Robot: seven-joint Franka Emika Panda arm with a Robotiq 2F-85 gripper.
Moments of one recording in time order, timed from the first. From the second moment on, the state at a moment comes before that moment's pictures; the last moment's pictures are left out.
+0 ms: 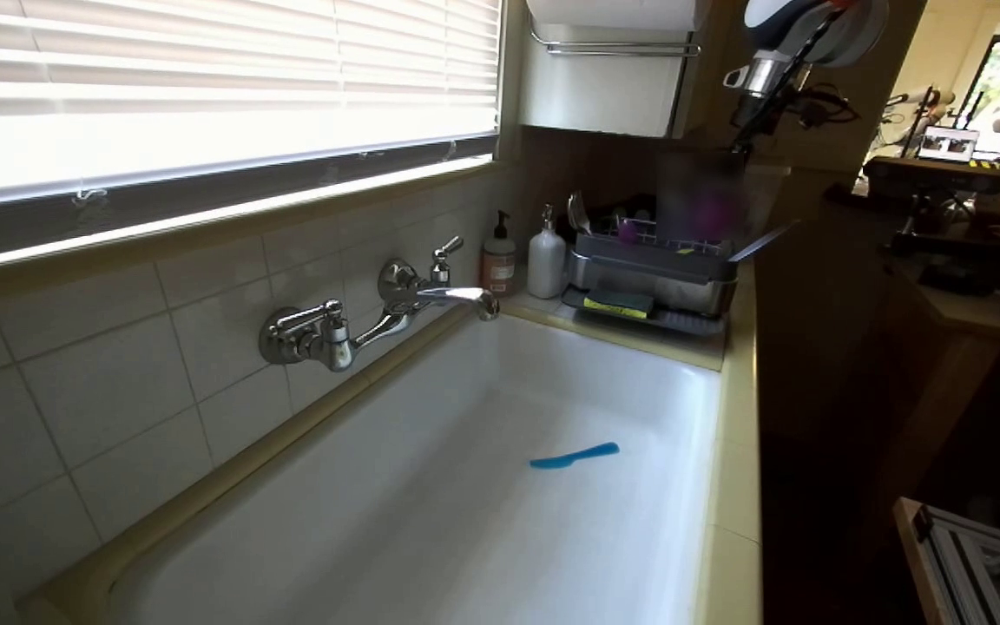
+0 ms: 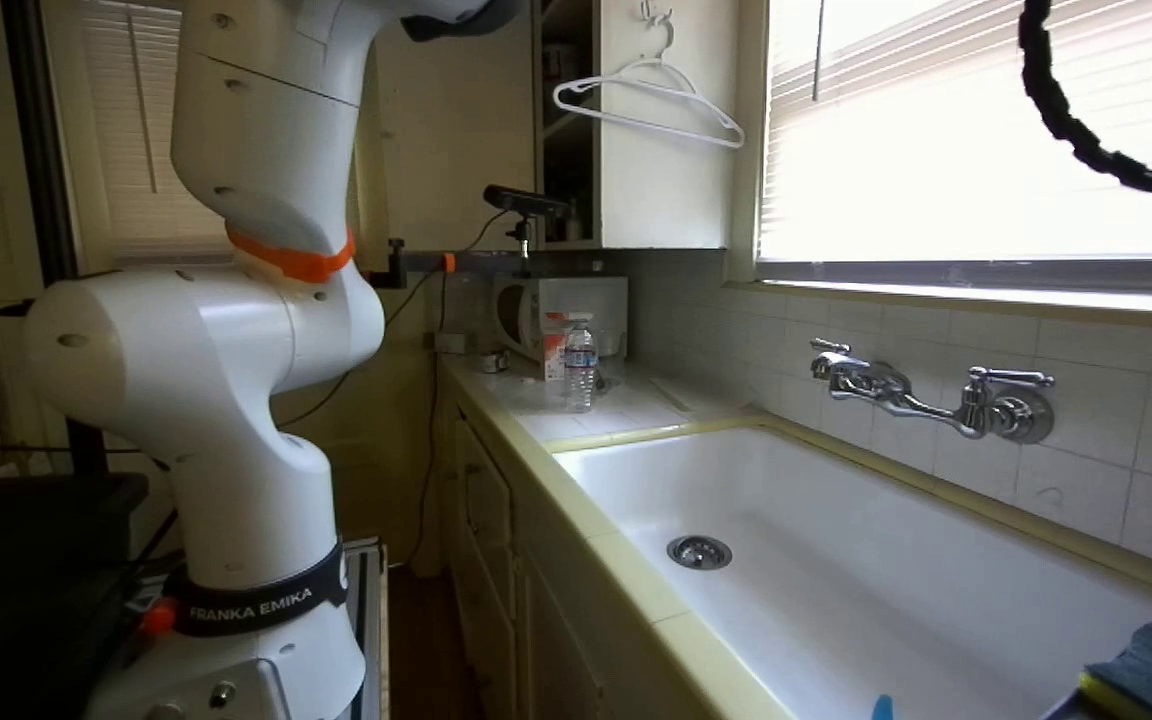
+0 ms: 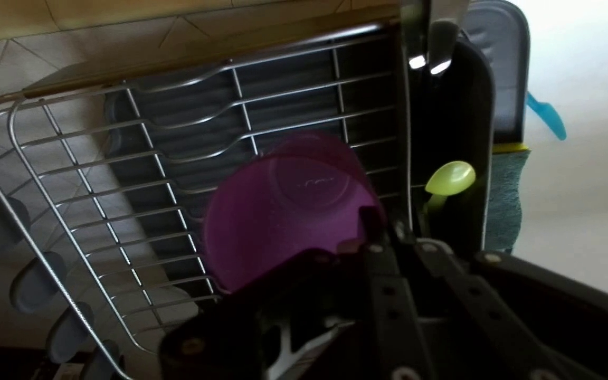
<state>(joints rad) -0.74 0.30 -0.20 -1.53 0.21 1.92 -0.90</state>
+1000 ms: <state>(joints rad) -0.54 -0.08 -0.29 -2.00 0.22 2.14 -0.88</state>
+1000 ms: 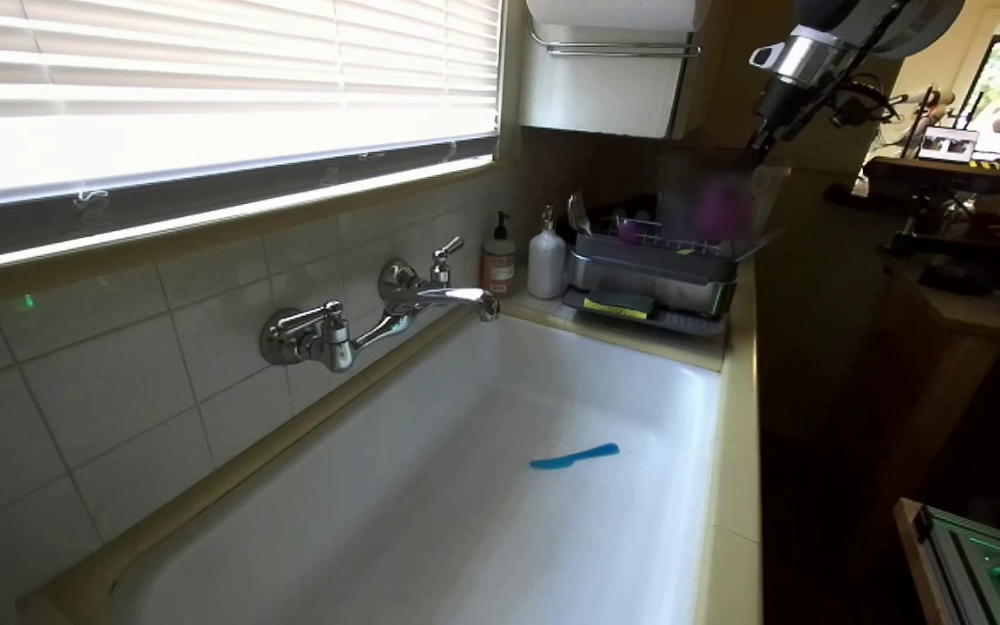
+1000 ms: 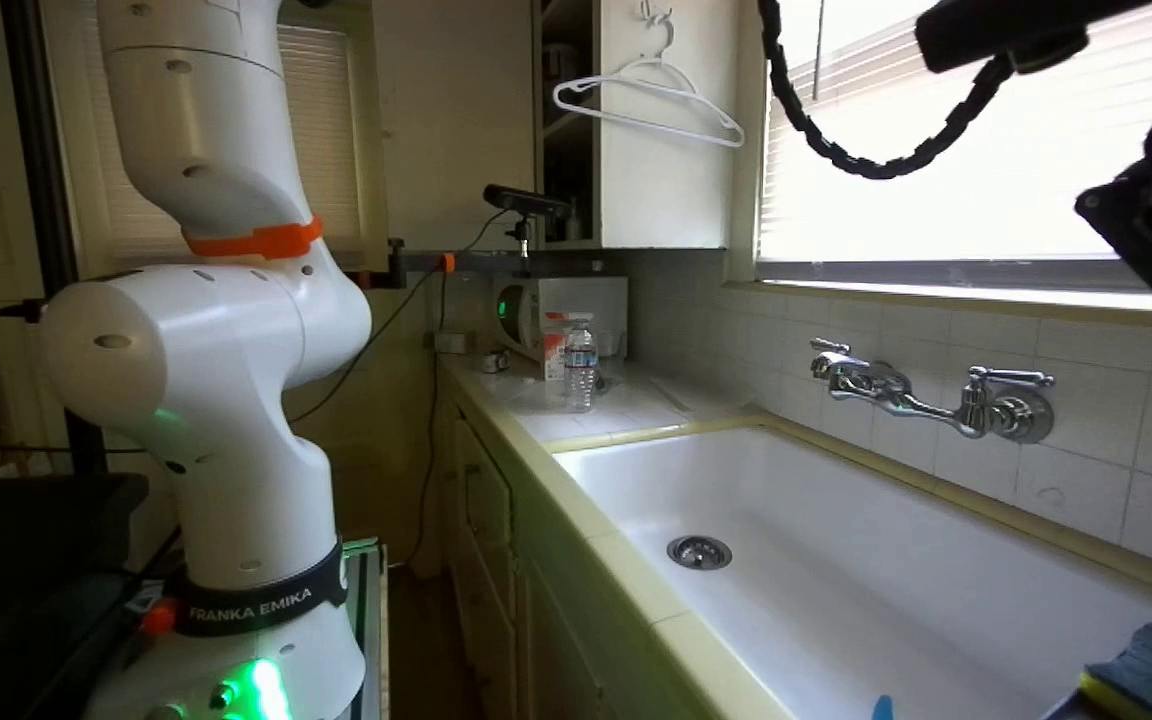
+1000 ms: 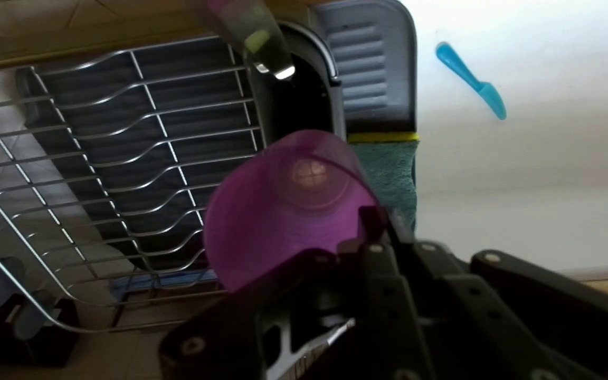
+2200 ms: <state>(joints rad) -0.26 -0.15 -0.29 -2.15 0.18 2.18 -0.86</state>
